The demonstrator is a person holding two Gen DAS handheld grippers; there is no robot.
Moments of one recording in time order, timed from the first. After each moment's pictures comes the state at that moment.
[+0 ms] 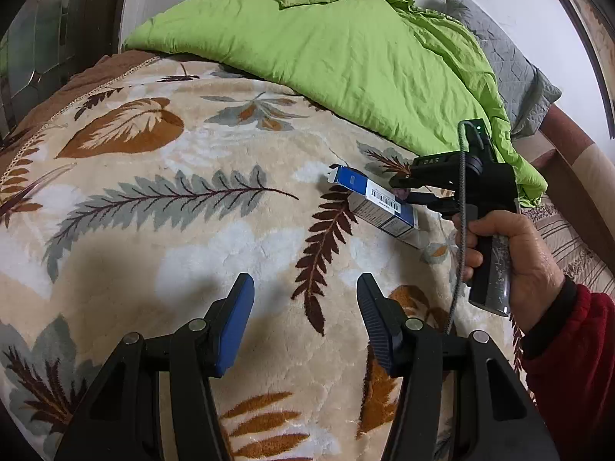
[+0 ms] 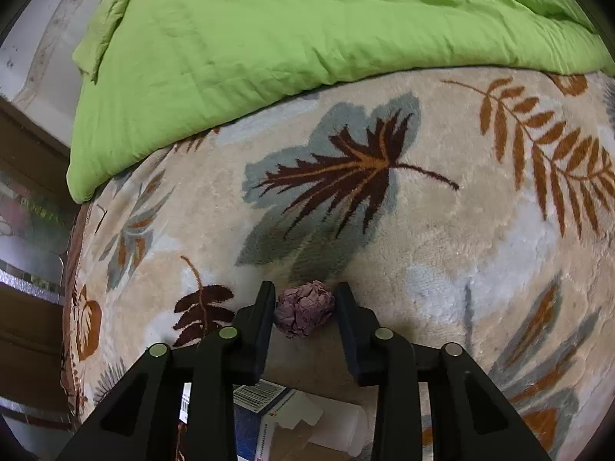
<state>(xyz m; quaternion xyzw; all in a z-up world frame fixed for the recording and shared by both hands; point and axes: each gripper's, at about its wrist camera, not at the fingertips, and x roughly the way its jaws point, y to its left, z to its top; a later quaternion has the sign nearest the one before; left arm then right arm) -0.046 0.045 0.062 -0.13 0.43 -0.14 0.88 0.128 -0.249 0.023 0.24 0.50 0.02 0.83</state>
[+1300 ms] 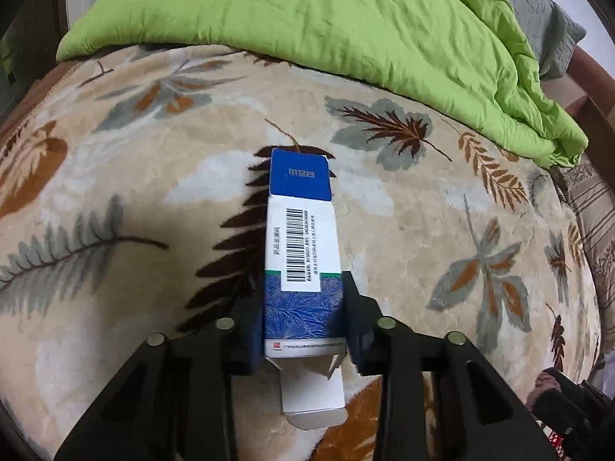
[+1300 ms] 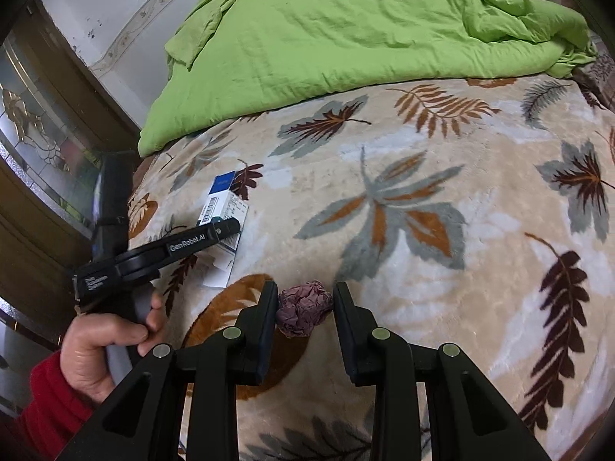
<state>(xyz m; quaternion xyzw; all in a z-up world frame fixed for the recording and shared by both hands) 0.053 -0.071 0.017 -0.04 0.49 -0.13 0.86 -0.089 -0.272 0.063 0.20 0.42 0.07 0.88</state>
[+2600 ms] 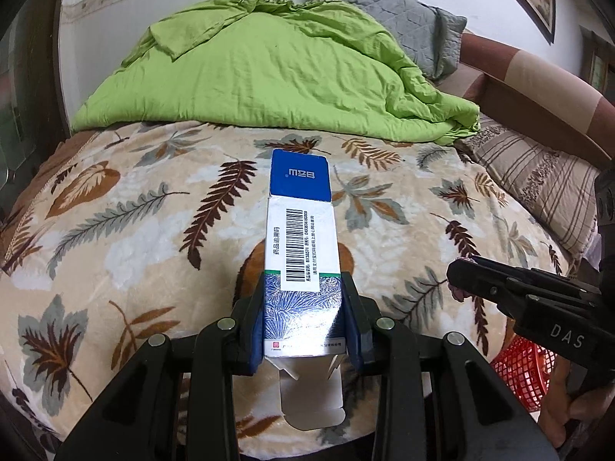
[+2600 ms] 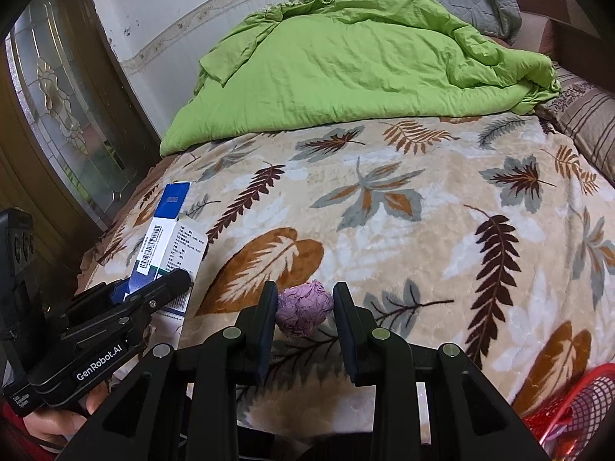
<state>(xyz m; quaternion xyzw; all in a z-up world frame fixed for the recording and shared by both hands) -0.176 -0.058 0.102 0.02 0.37 -0.22 0.90 -0.217 -0.241 0.100 0.14 0.36 0.05 0.92</state>
